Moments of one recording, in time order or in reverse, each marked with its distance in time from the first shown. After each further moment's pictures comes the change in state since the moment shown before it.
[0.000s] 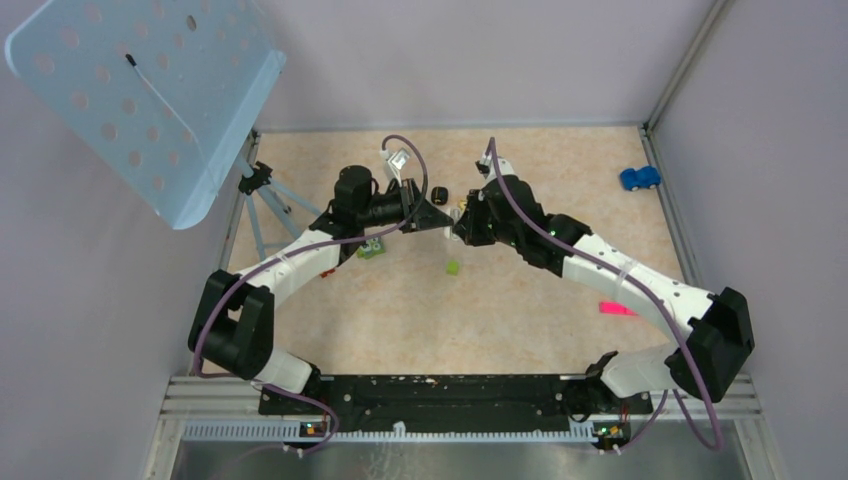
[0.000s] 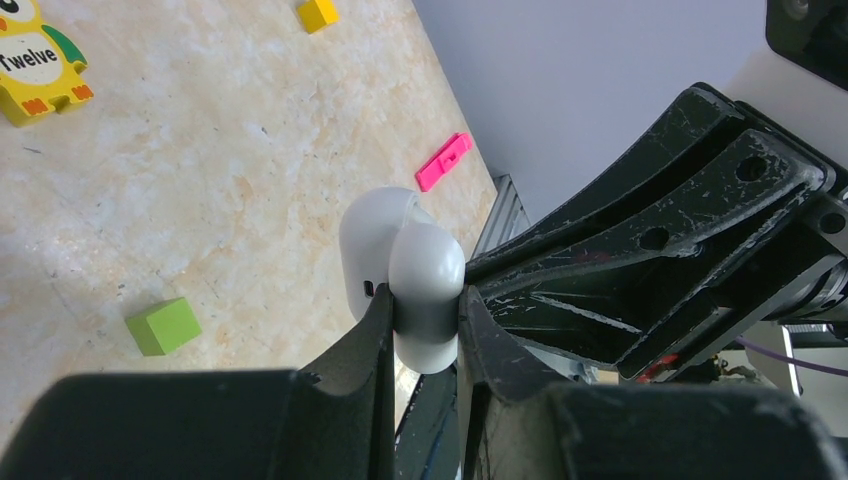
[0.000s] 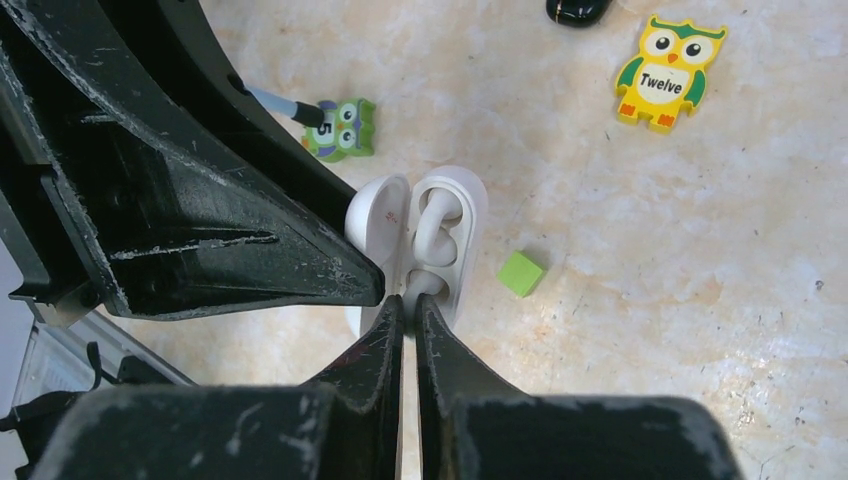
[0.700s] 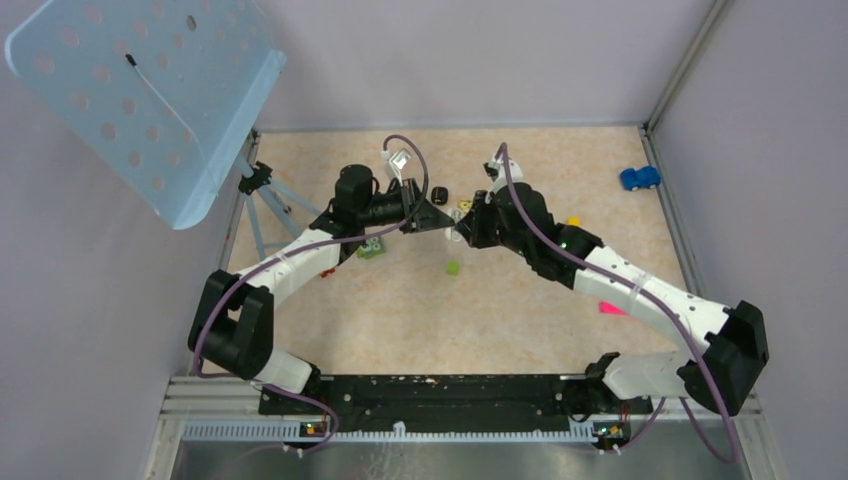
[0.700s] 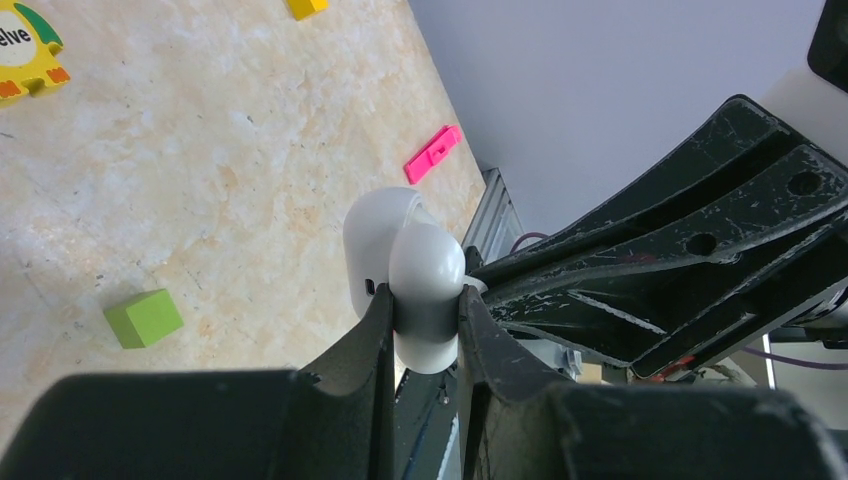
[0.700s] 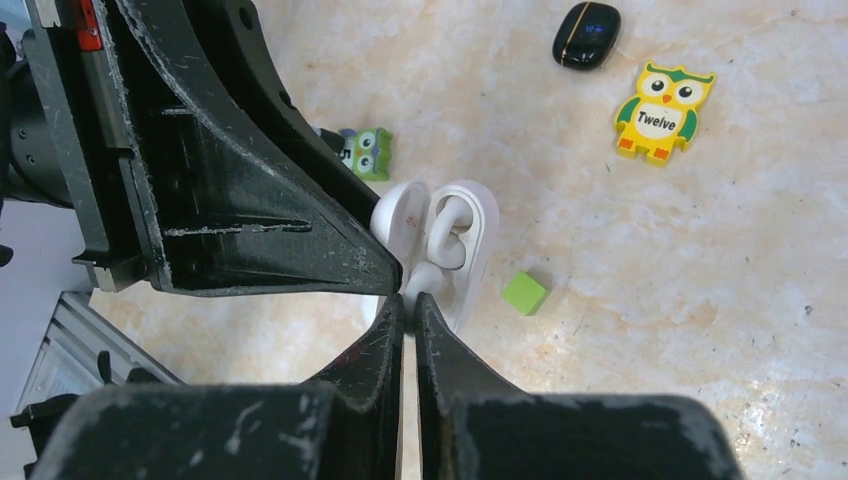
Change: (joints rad) left arm 0.000 0.000 0.010 -0.021 0.014 -0.023; right arm 0.020 -0.085 -0.076 0.092 0.032 -0.019
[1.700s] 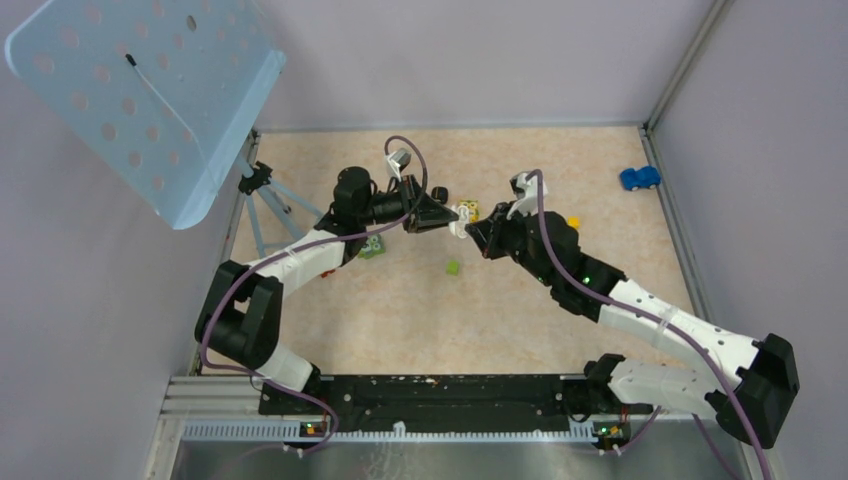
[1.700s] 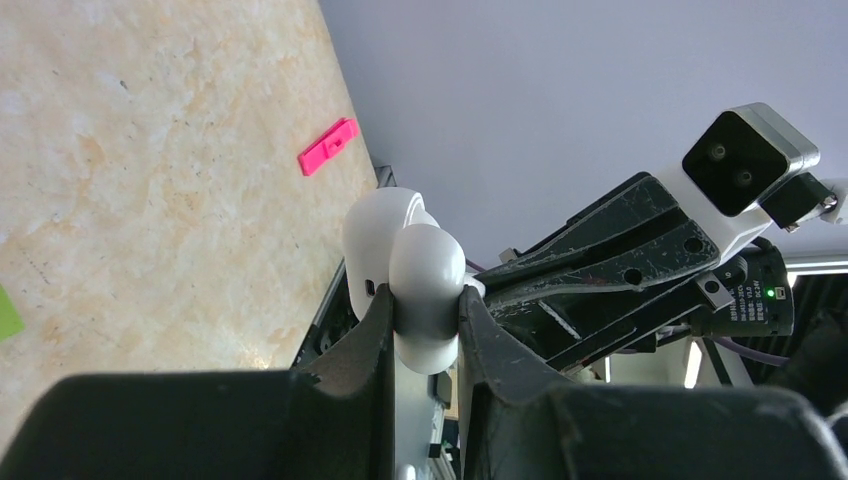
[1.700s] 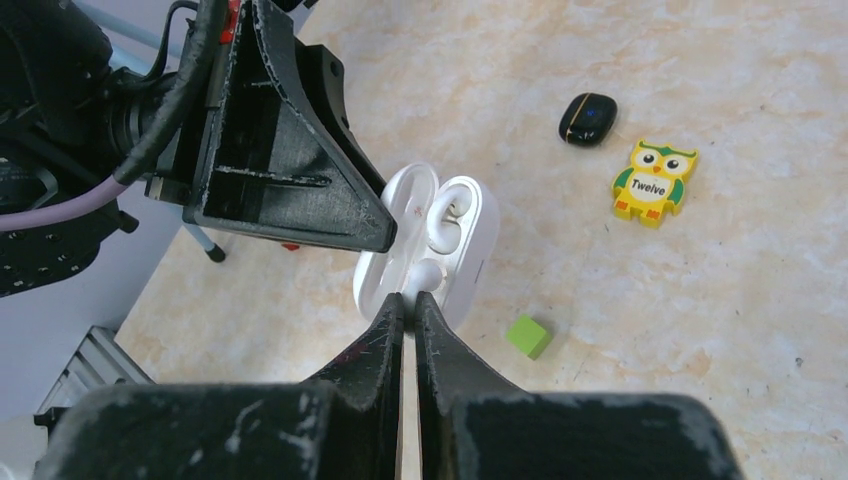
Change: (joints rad) left arm 0.007 0.055 -0.035 0.243 0.090 -0.365; right arm 0.032 -0.222 -0.249 0.262 0.069 -0.051
